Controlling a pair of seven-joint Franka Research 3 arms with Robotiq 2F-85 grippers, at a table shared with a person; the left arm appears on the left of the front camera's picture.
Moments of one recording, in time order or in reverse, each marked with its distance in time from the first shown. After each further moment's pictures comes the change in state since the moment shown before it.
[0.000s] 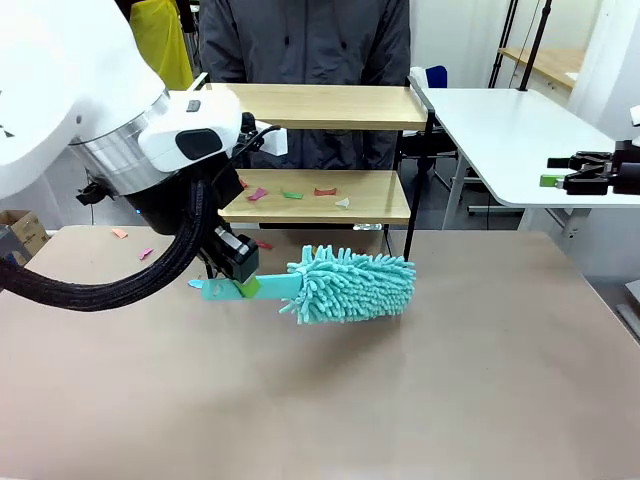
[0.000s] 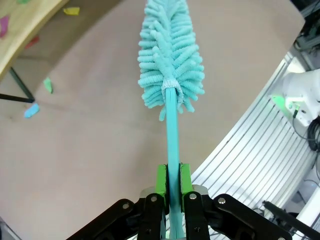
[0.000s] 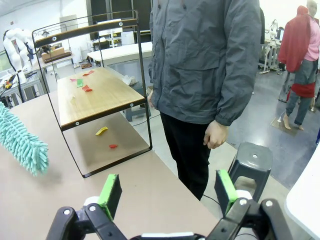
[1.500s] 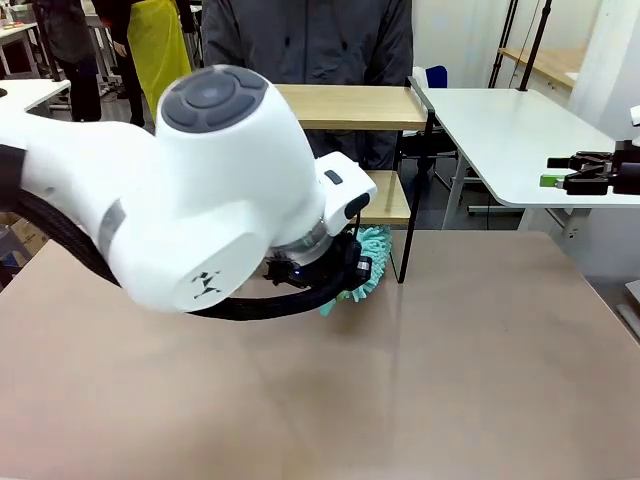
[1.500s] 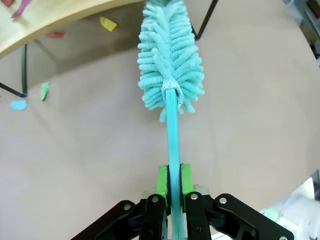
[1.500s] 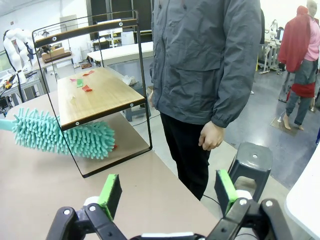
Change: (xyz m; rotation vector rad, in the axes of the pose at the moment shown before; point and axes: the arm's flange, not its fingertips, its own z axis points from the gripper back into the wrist) left arm 0.064 -0.059 -0.122 0.211 -0.243 0.465; right arm 0.000 0.000 0.000 0.000 0.000 0.000
